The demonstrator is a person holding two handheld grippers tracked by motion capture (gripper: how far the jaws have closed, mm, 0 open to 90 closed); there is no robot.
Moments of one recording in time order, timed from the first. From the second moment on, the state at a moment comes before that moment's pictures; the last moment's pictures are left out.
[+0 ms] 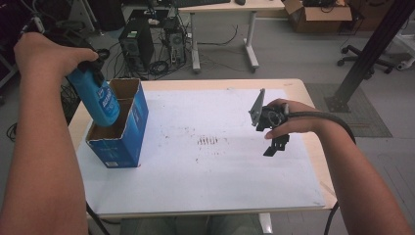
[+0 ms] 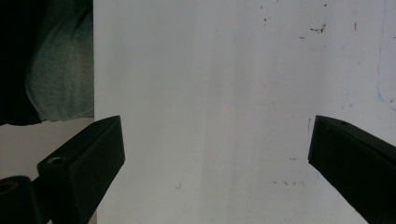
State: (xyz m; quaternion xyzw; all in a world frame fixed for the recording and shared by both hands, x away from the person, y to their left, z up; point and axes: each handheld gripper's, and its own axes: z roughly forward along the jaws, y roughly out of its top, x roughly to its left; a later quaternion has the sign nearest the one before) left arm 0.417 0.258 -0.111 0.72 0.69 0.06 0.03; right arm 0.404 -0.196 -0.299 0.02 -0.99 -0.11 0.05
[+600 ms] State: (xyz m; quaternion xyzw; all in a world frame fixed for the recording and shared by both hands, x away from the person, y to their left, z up) left arm 0.419 0.263 -0.151 0.73 0.68 0.04 0.03; right arm 0.402 -0.195 -0.290 0.02 -0.99 -0.11 0.05
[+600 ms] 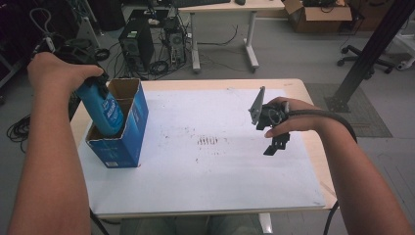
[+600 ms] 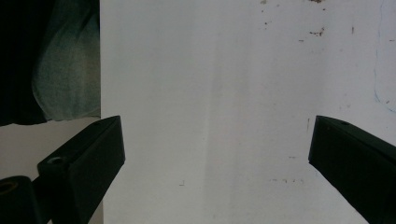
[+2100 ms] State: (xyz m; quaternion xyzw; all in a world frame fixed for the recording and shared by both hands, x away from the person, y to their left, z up) left arm 0.426 0.265 -0.245 0.73 0.68 0.05 0.00; right arm 0.400 -0.195 -0.291 0.02 -0.99 -0.11 0.05
